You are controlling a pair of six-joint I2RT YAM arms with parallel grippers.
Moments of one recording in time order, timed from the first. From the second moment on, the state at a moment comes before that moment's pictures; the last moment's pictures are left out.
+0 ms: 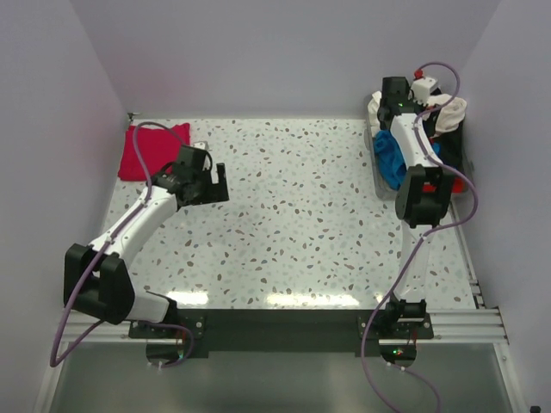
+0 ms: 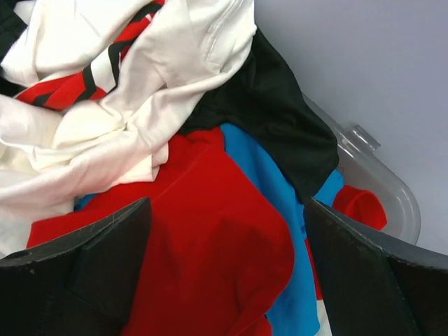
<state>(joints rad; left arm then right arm) -0.30 1.39 1.08 -0.62 -0.10 -0.40 0.01 2.29 2.18 -0.63 1.00 0.37</state>
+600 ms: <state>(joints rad) -0.30 1.45 1.09 -0.60 -0.08 -0.40 0.00 2.15 1.99 -0.72 0.75 0.62</state>
